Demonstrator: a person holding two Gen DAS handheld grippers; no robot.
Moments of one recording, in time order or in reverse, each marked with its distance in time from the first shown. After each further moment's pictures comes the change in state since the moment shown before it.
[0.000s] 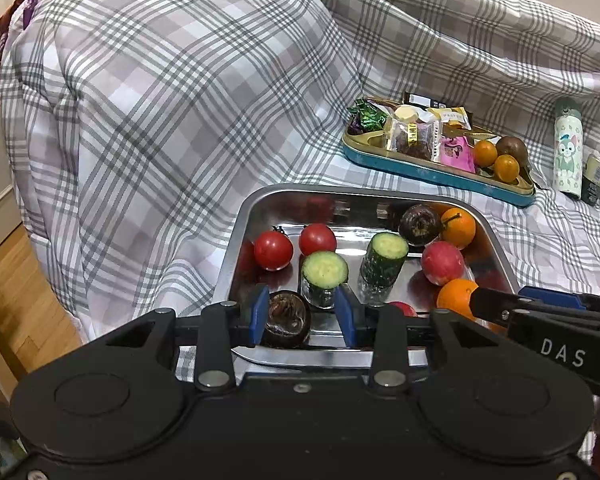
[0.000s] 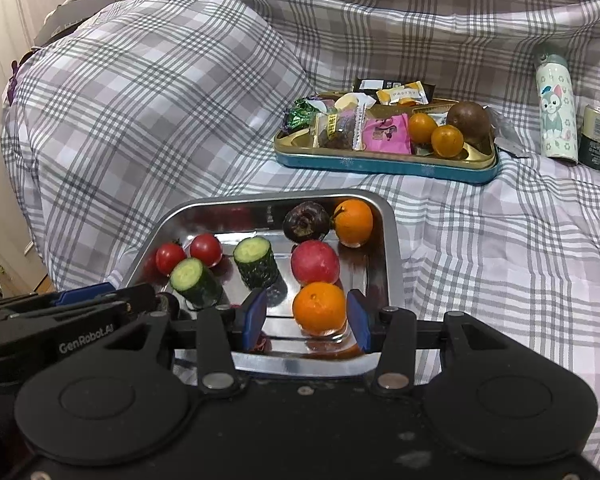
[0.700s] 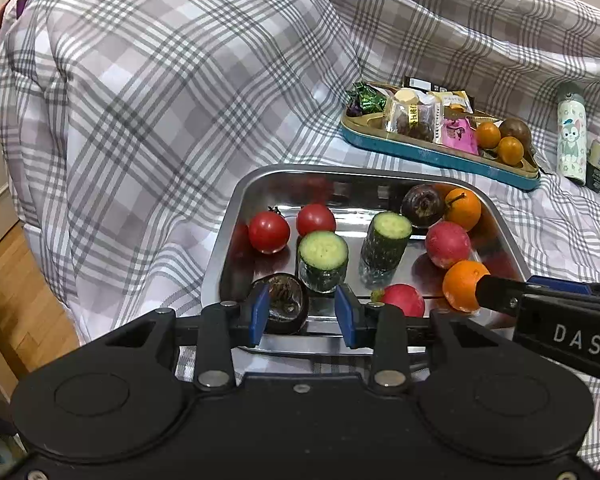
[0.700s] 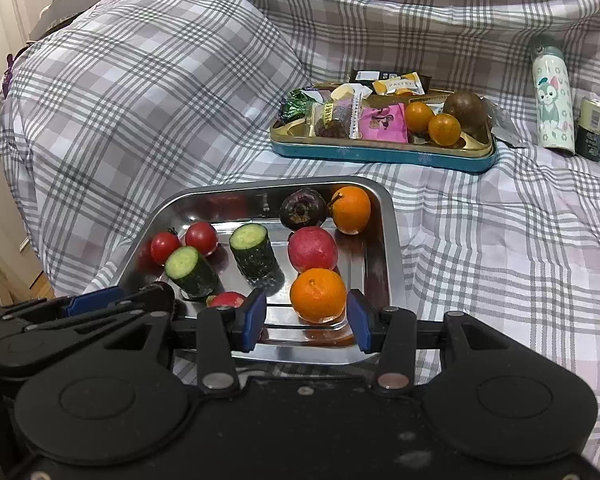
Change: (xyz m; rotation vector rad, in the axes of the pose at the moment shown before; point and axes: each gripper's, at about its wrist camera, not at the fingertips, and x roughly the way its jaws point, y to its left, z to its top) left arm 0.014 0.001 -0.008 0.005 0.030 -0.001; right arm 0.004 0.001 -0.003 0.008 0.015 -0.013
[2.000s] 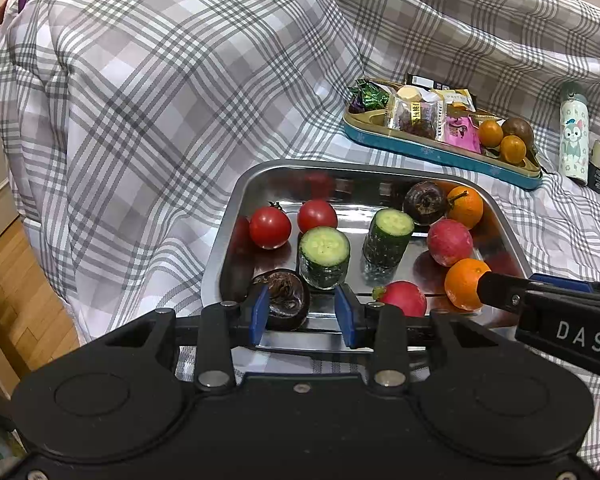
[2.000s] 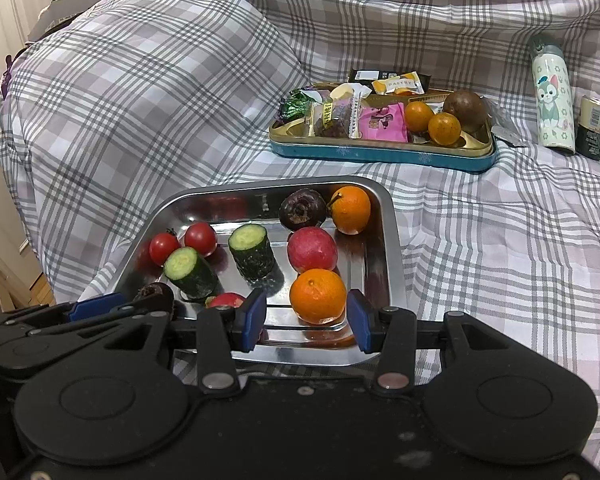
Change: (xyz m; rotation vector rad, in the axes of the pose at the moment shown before) left arm 0.001 0.002 0.001 -0.002 0.009 -0.003; right arm 0.001 -0.001 -0.001 -0.001 -0.004 0.002
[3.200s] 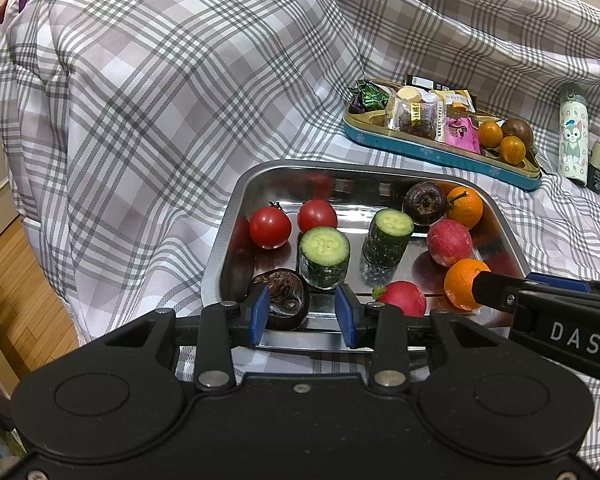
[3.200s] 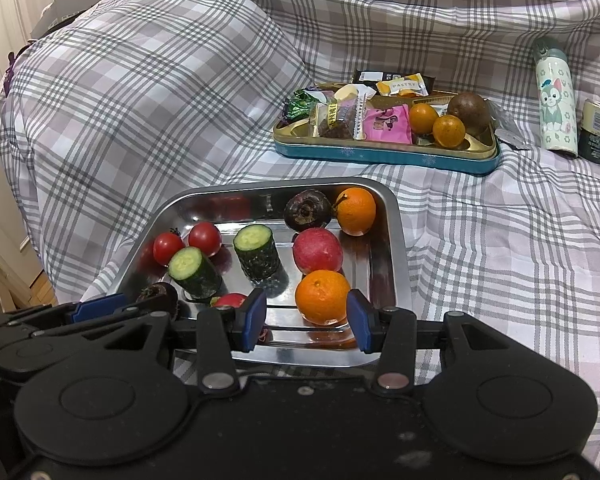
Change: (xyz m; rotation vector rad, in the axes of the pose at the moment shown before) left arm -0.001 0.000 0.000 0.000 0.000 -0.001; right arm 0.001 0.003 0.001 -0.007 0.000 -0.002
